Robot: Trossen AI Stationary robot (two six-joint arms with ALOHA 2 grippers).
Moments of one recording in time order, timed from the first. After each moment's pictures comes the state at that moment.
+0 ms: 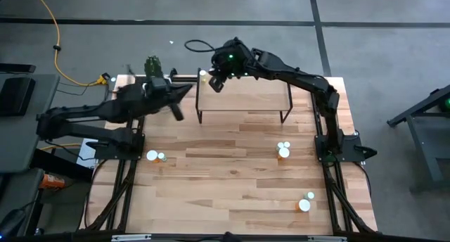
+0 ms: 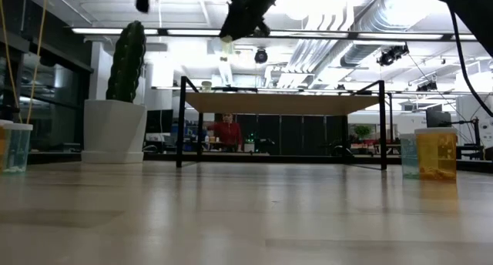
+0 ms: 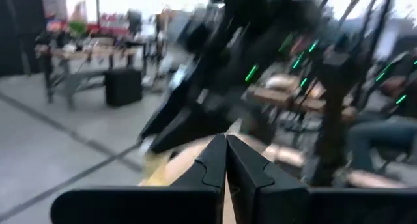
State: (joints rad) left arm 0.27 0.85 0.78 0.12 -0.34 -0.07; right arm -0.36 2.03 2.18 -0.73 0.07 0.06
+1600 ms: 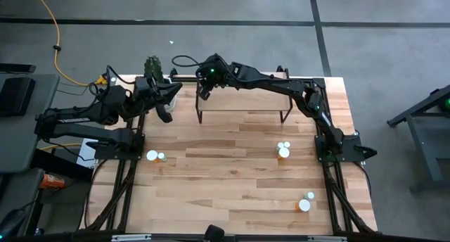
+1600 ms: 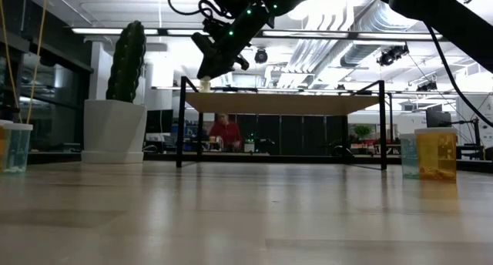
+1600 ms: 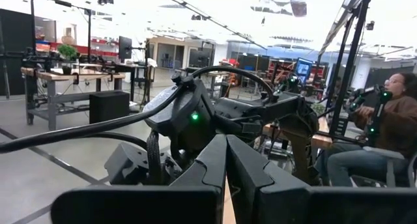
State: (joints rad) left arm 0.21 0.74 0.78 0.12 -0.38 -0.07; right arm -0.34 2.24 2.18 -0.56 0.16 0.02
